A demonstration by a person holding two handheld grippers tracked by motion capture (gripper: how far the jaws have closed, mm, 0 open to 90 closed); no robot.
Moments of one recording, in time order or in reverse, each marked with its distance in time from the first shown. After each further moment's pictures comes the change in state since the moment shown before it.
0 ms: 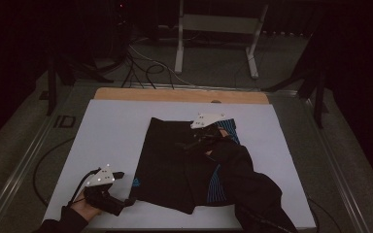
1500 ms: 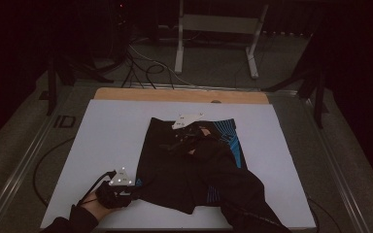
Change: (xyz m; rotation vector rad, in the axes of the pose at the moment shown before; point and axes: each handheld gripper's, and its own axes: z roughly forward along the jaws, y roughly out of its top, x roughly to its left) left arm -0.011 0.007 0.028 0.234 0.047 0.029; right arm 0.011 0.012 0.050 0.025 0.068 -0.020
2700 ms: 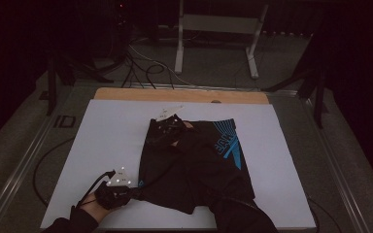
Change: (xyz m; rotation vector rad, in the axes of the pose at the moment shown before) left arm -0.008 0.006 -0.010 -0.042 -0.001 0.009; right arm -0.017 0.014 0.064 0.039 0.038 0.039
